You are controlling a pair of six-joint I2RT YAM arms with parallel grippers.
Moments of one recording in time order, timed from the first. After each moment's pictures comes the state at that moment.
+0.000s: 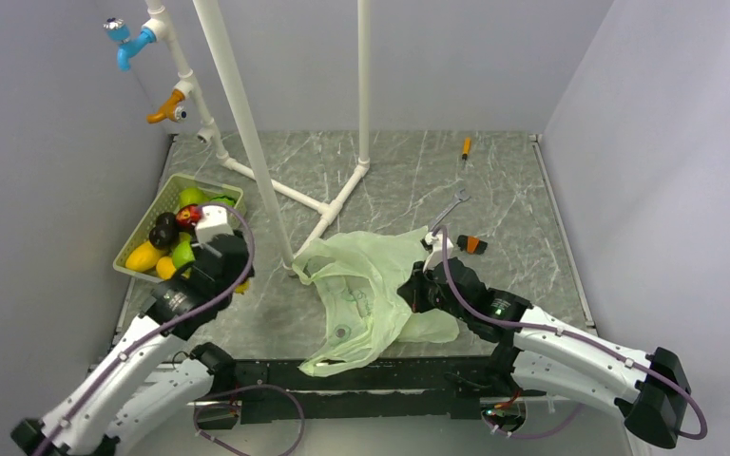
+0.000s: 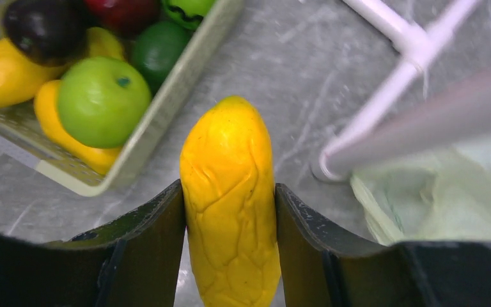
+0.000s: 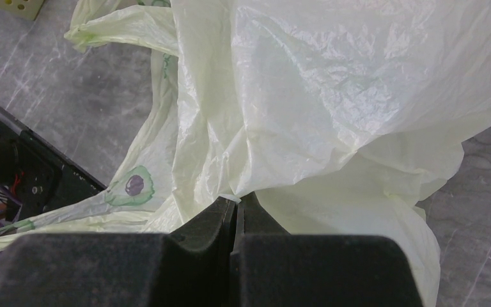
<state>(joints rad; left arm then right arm) -0.70 0.68 0.77 -0.82 -0.71 -0.57 0.92 0.79 0.48 -0.25 0.15 0.59</state>
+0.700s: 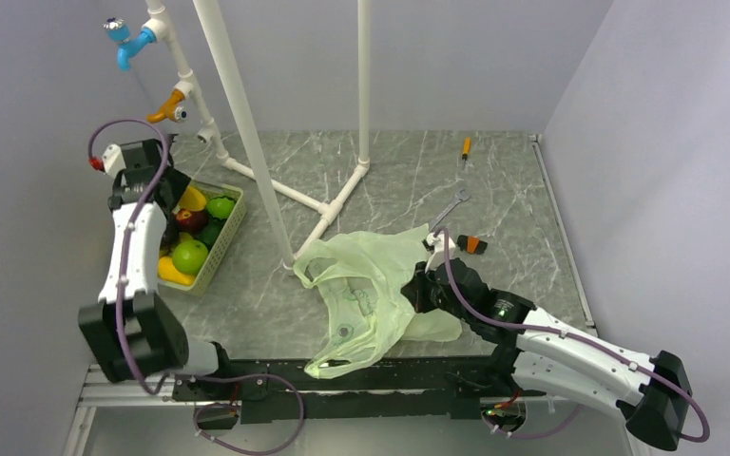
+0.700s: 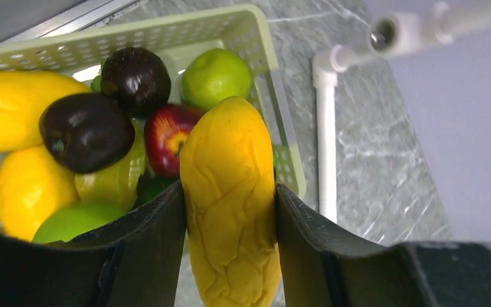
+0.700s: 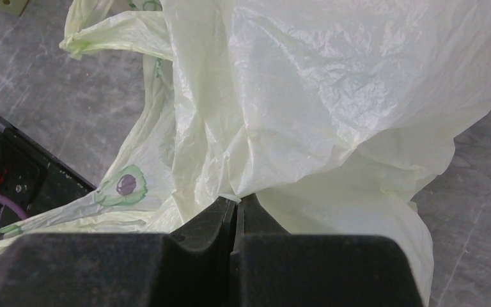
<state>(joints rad) 0.23 1.32 1.21 -0.56 -0.24 -0.80 0.92 0.78 0.49 -0.28 0.17 0.56</state>
